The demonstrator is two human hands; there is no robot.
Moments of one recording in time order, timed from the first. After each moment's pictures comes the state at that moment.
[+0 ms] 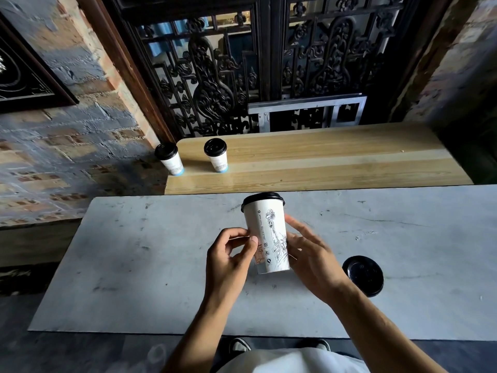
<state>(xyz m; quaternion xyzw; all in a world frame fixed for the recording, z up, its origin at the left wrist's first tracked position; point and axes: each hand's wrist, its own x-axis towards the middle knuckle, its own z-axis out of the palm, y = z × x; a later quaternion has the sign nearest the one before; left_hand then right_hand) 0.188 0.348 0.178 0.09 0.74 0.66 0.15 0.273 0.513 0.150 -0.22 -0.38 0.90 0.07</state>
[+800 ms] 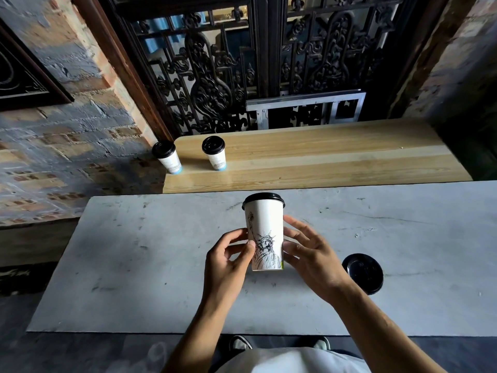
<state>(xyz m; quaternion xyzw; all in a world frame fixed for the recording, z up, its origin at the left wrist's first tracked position) 0.187 0.342 0.161 0.08 0.75 0.63 0.18 0.275 0.517 0.137 -0.20 -0.41 0.89 0.08</state>
